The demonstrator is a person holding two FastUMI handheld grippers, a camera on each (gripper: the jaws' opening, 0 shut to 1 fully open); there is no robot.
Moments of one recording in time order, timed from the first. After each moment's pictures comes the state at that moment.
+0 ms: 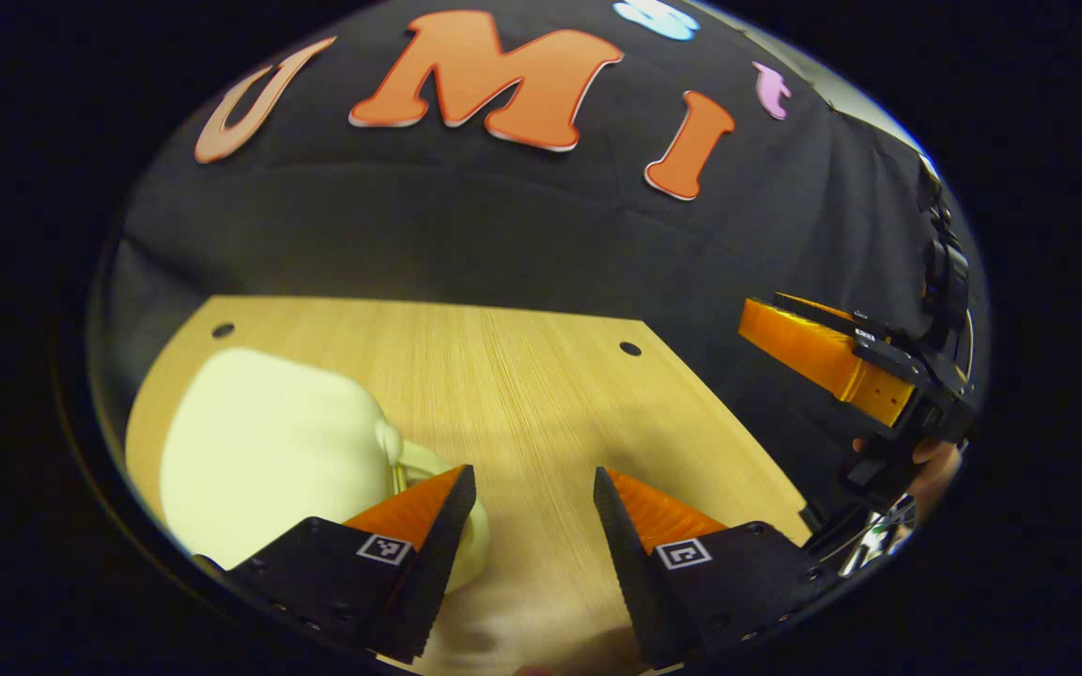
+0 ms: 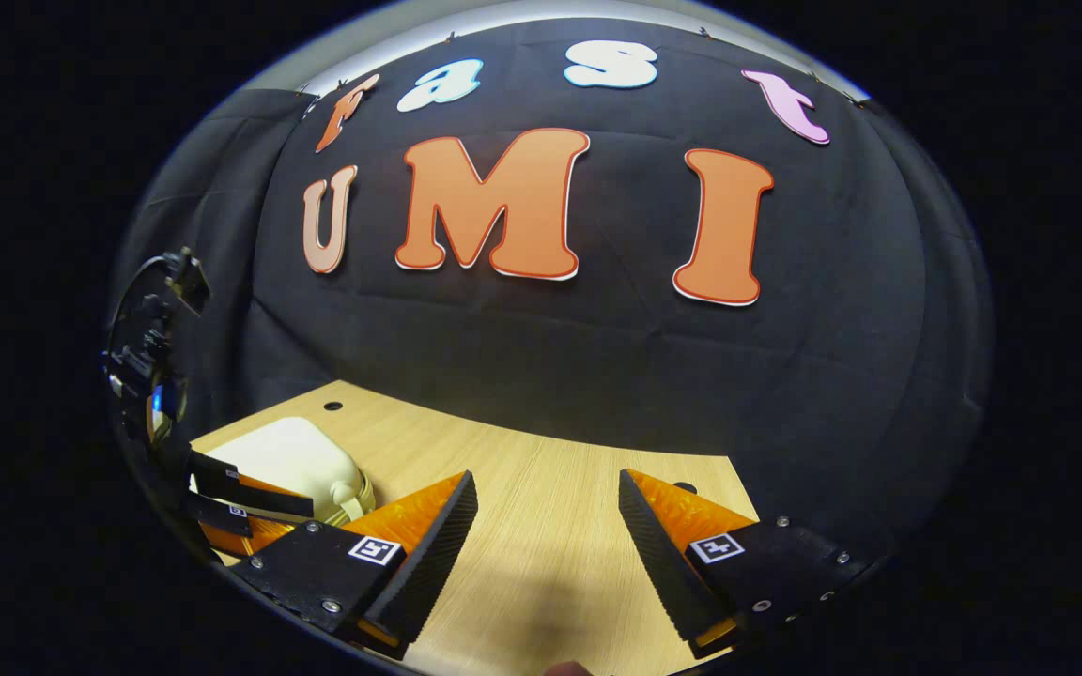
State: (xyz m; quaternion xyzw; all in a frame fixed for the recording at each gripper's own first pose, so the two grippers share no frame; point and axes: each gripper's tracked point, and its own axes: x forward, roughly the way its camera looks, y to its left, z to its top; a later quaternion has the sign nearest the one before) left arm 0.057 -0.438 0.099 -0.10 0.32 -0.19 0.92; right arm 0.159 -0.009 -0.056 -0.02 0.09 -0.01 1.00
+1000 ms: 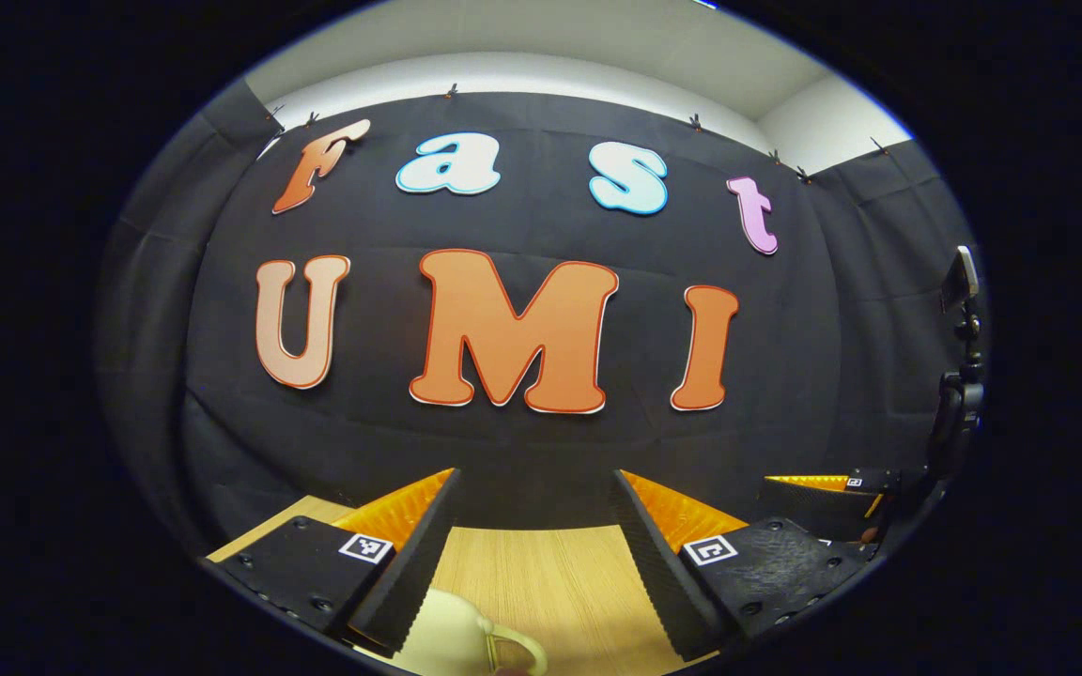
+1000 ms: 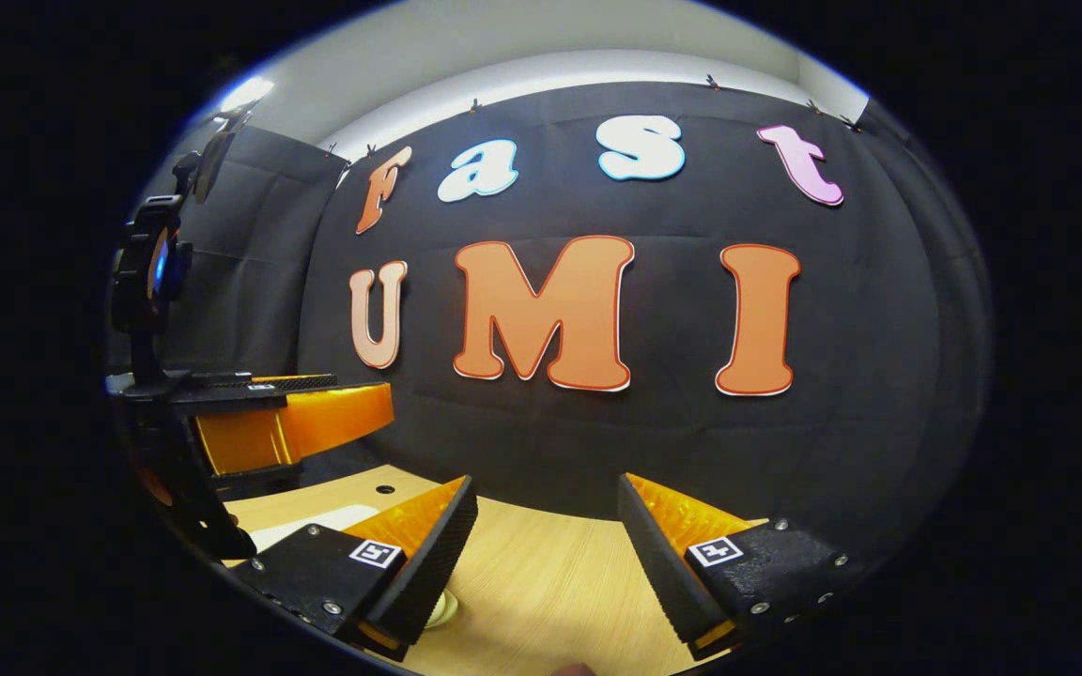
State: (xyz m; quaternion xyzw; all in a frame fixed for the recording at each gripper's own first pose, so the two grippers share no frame) left arm 0.109 -0.398 0.296 -0.07 0.04 -0.06 0.99; right arm 0.138 0.059 0.035 -0.01 -0.04 0.05 1.00
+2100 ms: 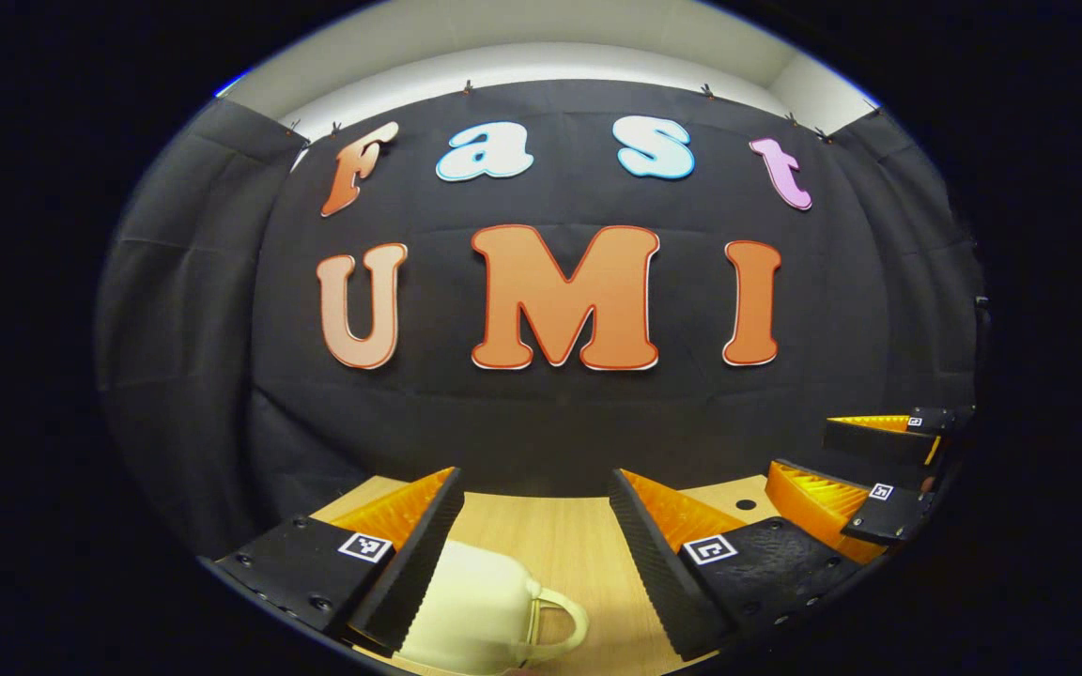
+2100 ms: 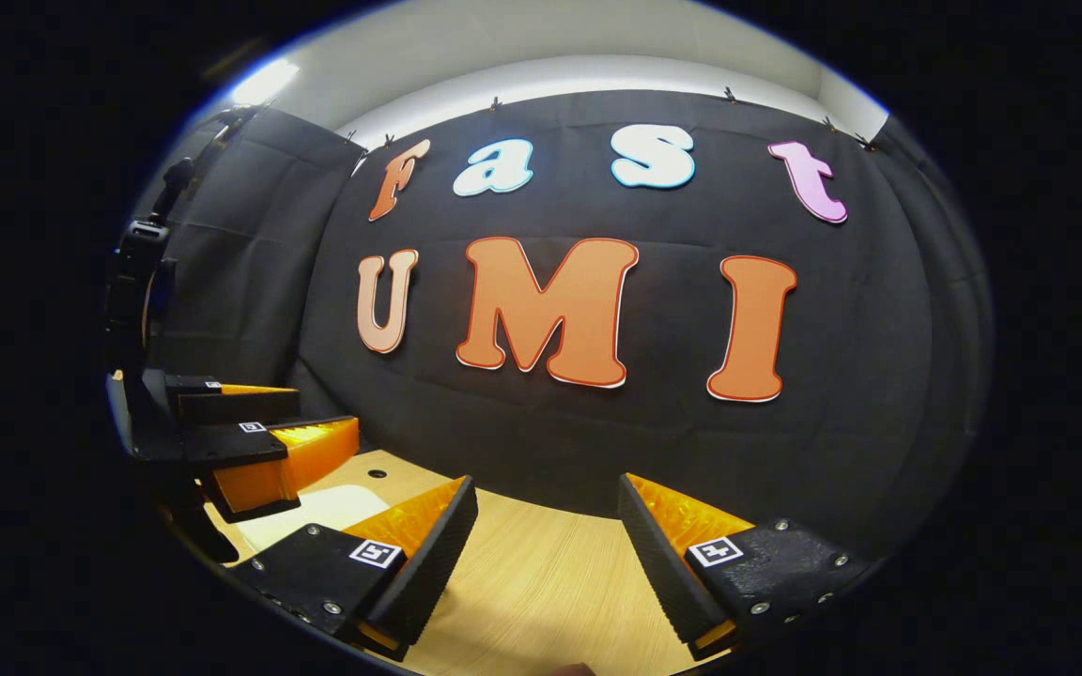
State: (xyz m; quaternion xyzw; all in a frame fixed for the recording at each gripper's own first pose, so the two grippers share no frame) left arm 0.055 -0.383 0.251 -0.02 0.08 0.05 1.00; right arm 0.115 0.053 0.023 -0.04 -0.04 0.04 1.00
